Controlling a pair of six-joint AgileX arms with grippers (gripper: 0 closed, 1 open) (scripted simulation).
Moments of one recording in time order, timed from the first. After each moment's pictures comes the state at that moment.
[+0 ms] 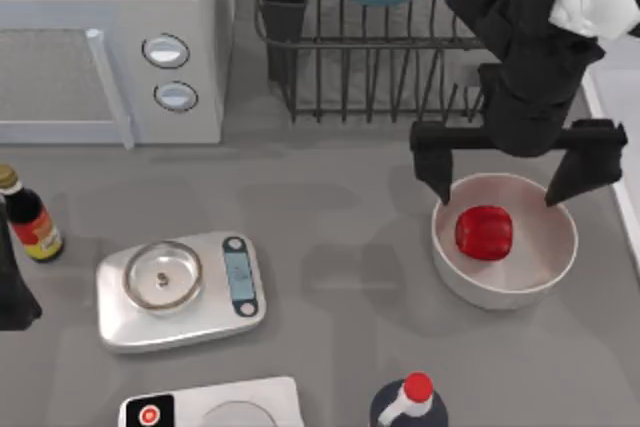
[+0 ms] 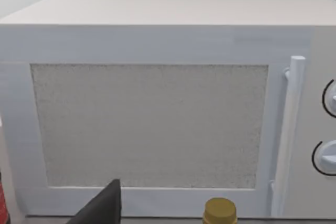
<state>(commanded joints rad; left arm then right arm) 0.00 0.00 0.00 0.00 0.00 0.00 0.46 2.01 1.61 -1.17 0.00 0.48</state>
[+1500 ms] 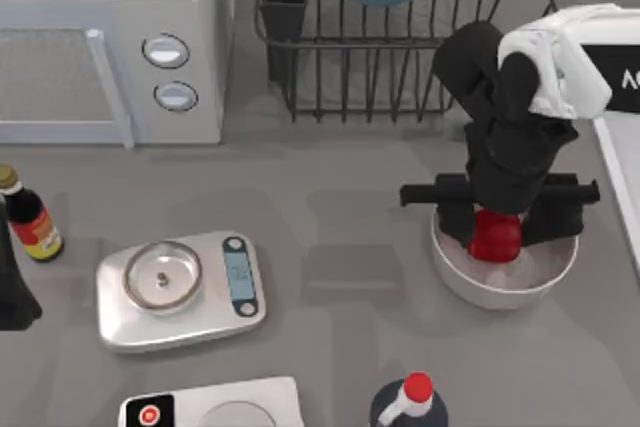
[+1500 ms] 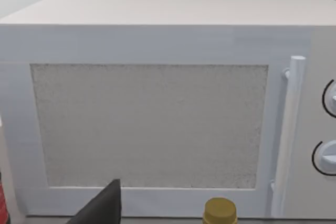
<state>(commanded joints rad) 0.00 0.00 0.00 0.00 0.00 0.00 0.47 2.16 1.38 -0.79 0.00 0.49</state>
